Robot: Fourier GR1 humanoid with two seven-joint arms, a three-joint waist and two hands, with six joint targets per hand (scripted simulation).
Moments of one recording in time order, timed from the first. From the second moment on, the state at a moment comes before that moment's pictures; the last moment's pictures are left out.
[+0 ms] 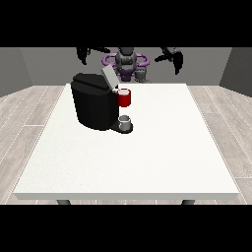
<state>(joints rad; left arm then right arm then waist) -0.43 0.01 0.24 -0.95 -0.23 -0.30 -0.22 -0.40 -0.17 -0.16 -1.23 0.02 -0.01 0.08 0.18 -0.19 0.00</state>
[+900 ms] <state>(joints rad) -0.30 0.03 0.14 -1.32 -0.12 -0.28 -0.10 -0.61 -0.19 -0.19 -1.03 -0.05 0.01 0.08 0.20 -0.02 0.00</state>
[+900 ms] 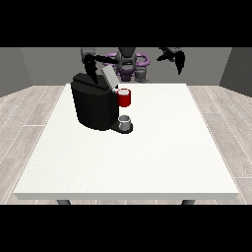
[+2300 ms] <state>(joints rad) -0.25 0.09 0.12 -1.40 -0.12 -0.24 -0.10 -0.82 -0.19 -0.09 -1.00 0.08 -0.03 0.16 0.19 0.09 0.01</state>
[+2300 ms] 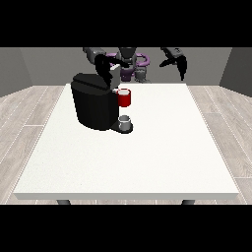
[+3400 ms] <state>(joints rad) -0.38 0.07 0.05 -1.40 -0.11 -0.30 -0.13 -0.90 -0.39 -0.12 -1.17 0.23 -0.05 0.52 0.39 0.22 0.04</state>
